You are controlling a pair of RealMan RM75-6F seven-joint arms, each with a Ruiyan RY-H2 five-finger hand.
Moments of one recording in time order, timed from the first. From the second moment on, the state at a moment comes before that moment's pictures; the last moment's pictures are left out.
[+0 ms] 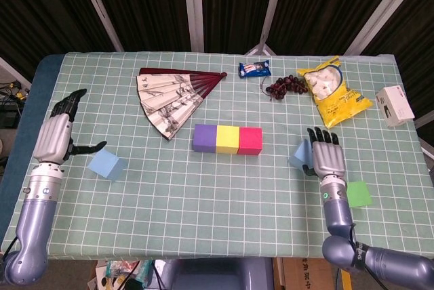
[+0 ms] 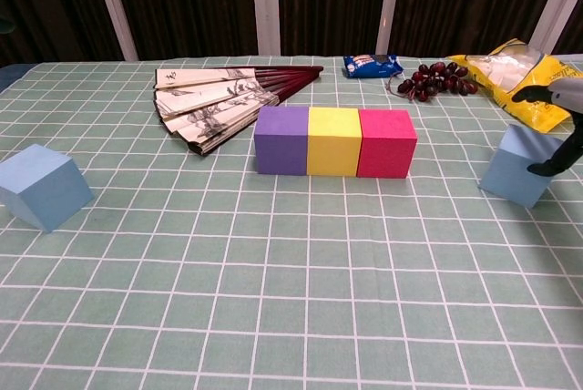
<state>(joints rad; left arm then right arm) -0.52 -1.13 -0.34 -2.01 0.88 1.31 0.21 0.67 -1.41 0.20 -1.68 -0.53 1.21 -0.66</state>
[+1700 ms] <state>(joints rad) -0.53 -1.14 -0.33 -2.00 0.86 1.31 0.22 0.72 -1.33 0.21 -1.57 -0.42 1.02 -0.59</state>
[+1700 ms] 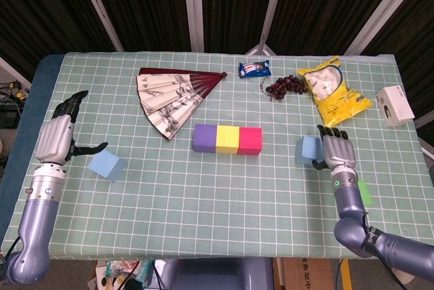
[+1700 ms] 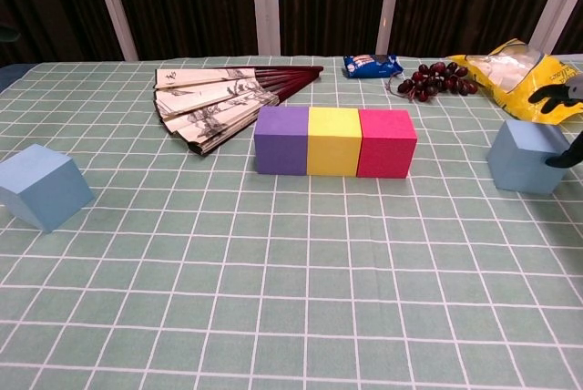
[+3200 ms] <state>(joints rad) -0.53 -1.15 -0.33 -1.99 0.85 1.30 0.23 0.74 -1.35 0.18 -1.48 -0.51 0.95 -0.52</state>
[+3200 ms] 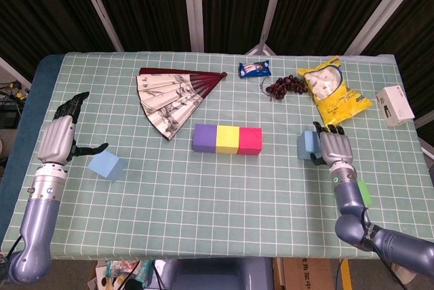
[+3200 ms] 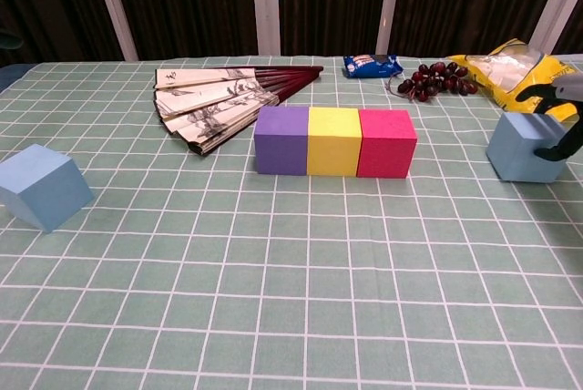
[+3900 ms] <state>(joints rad) -0.53 -1.15 -0.33 -2.00 0.86 1.31 0.23 0.75 -1.29 0.22 -1.68 -0.65 1.03 -0.50</state>
